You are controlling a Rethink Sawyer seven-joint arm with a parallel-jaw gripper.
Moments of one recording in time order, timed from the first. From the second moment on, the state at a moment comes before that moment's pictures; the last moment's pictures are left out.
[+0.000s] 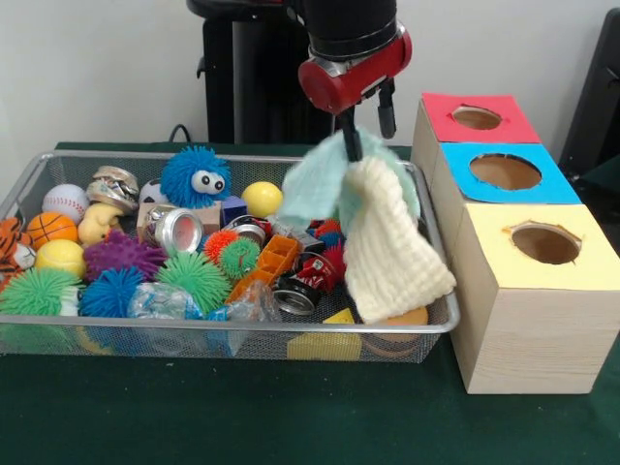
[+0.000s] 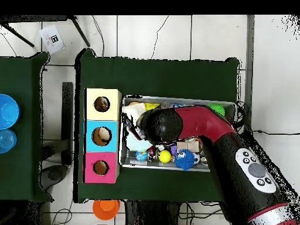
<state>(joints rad) -0.70 -0.73 0.69 1.76 -0.37 0.83 1.17</state>
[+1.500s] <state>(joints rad) -0.76 -0.71 0.64 1.50 -0.46 0.84 1.17</state>
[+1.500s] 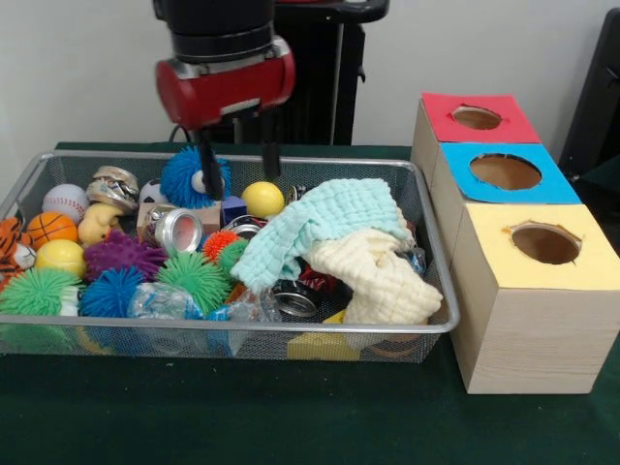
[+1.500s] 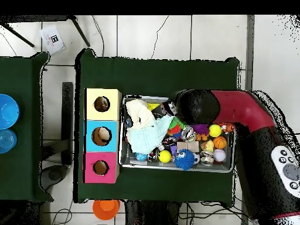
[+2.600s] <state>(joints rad) -0.83 -0.48 0.63 1.21 -0.66 0.95 1.12</state>
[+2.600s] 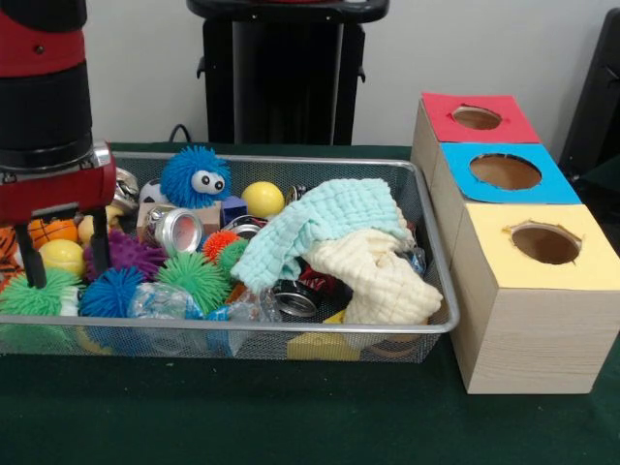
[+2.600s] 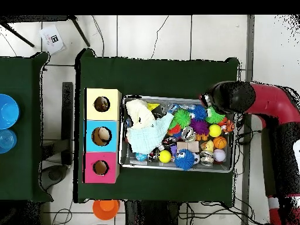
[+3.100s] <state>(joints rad) -0.78 -0.44 0.59 1.13 -0.78 1.05 1.02</state>
